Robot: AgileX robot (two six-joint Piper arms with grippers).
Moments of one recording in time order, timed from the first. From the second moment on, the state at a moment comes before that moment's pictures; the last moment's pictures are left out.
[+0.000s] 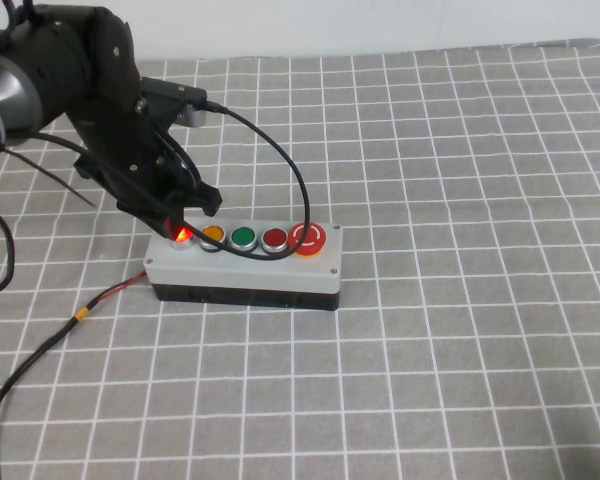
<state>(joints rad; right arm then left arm) 0.08 -0.01 0.03 0.15 0.34 -0.11 -0.31 1.96 -1.67 -0.03 1.16 0.22</state>
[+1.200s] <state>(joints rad) 0.08 -0.01 0.03 0.15 0.34 -0.11 -0.31 0.75 -0.62 -0.07 0.39 0.18</state>
